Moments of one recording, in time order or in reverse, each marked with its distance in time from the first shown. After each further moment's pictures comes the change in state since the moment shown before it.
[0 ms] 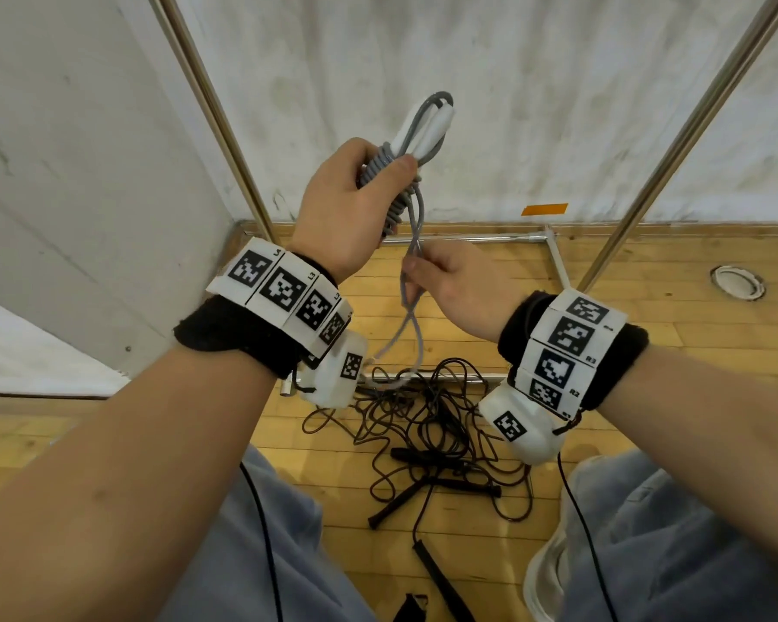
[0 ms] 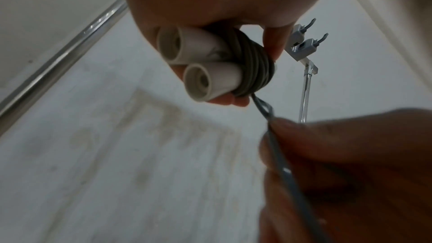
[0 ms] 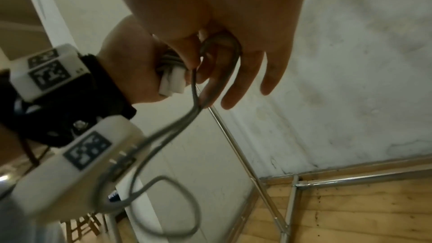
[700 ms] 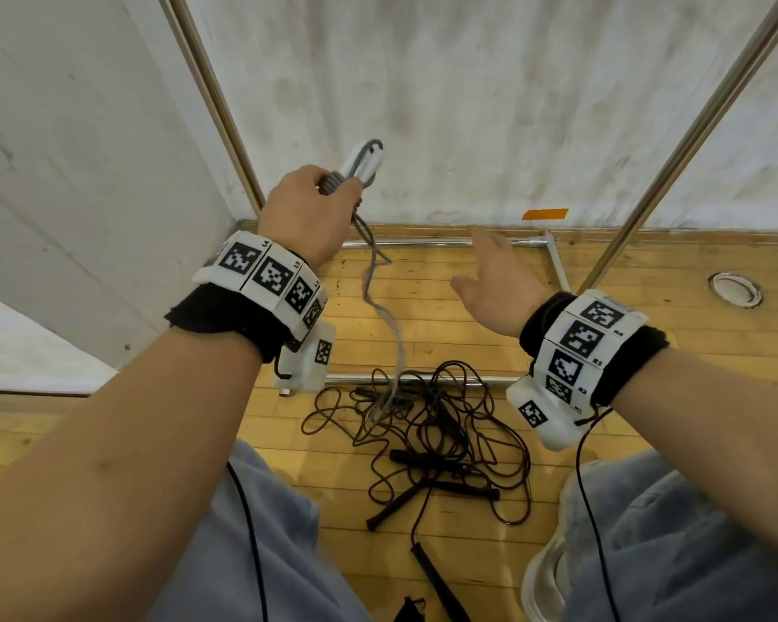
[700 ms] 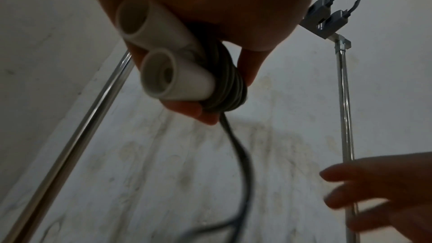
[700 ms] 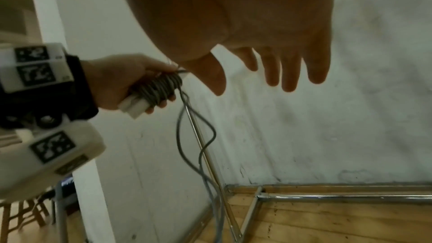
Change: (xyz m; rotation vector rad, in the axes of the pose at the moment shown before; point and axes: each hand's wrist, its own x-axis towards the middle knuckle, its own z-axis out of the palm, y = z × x) left_hand 0.022 -0.031 -0.029 0.379 0.124 -0.172; right_hand 0.002 0.024 -0.019 -0.456 0.039 0.265
